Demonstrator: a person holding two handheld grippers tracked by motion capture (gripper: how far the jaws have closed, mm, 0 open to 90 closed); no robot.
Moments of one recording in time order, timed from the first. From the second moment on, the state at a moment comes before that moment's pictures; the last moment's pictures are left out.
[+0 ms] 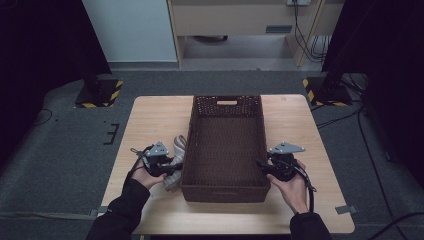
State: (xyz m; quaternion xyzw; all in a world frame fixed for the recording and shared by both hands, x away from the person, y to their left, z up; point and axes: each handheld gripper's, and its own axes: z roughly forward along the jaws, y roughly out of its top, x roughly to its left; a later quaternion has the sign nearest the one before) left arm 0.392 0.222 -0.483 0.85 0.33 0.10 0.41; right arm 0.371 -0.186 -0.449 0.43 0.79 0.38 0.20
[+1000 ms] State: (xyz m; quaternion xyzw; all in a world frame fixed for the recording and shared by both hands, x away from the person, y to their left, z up) left arm 0.391 0.234 -0.454 0.82 0.32 0.12 0.46; right arm 0.368 -0.180 -0.449 0.46 0.78 0.38 0.20
